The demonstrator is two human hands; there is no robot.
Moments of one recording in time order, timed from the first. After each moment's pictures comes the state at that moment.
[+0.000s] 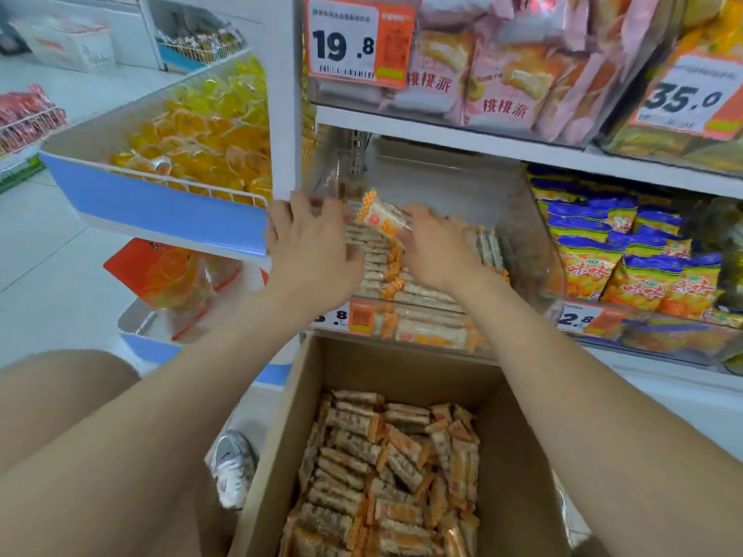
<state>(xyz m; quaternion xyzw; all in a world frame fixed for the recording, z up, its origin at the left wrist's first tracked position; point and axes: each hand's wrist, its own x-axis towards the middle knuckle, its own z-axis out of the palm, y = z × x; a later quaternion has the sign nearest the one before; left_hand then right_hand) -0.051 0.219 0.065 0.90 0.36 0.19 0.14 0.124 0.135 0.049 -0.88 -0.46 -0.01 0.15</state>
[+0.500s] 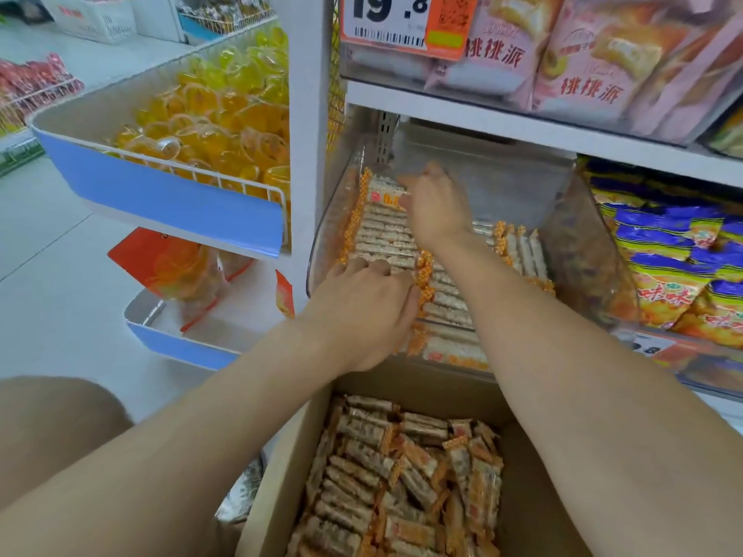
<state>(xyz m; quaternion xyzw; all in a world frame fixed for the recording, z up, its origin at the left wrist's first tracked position) -0.041 0.215 0.028 0.97 0.22 0.04 0.10 0.174 0.240 0.021 -0.86 -0.48 -0.14 0.11</state>
